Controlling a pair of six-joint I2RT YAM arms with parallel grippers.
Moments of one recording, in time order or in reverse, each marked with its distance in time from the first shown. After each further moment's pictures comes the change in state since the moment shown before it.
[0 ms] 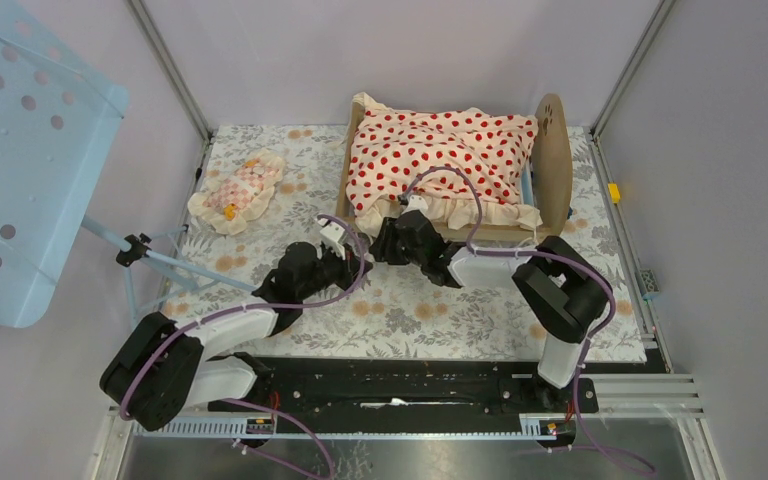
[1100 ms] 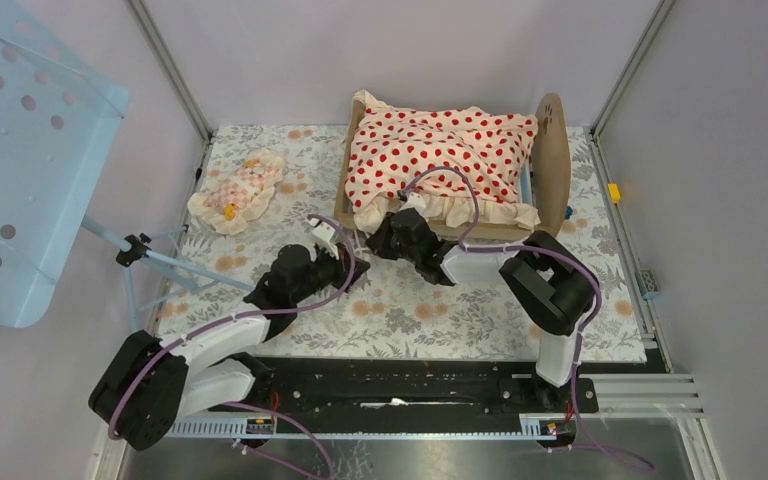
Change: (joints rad) left arm 0.003 -0.106 -0.014 -0.062 -0.013 -0.063; right arm 0.004 0.078 0.042 0.110 0.033 0.103
